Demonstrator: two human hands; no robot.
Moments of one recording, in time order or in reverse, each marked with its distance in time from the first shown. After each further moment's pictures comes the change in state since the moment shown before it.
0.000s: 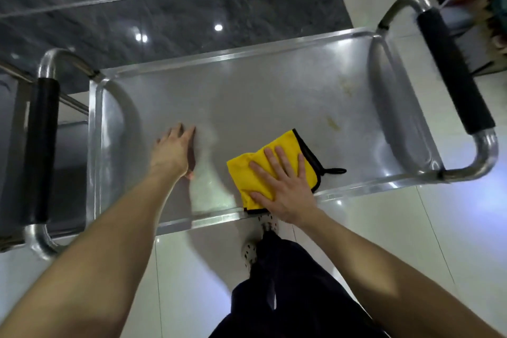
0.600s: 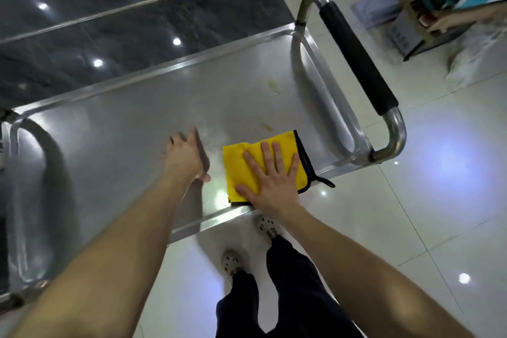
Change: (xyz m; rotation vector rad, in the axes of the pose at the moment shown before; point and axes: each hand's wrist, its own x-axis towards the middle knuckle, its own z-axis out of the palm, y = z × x) left_hand -0.004 0.191 -0.015 -0.023 -0.029 0.050; right_hand -0.046 0.085 -0.019 -0.022 0.029 0.372
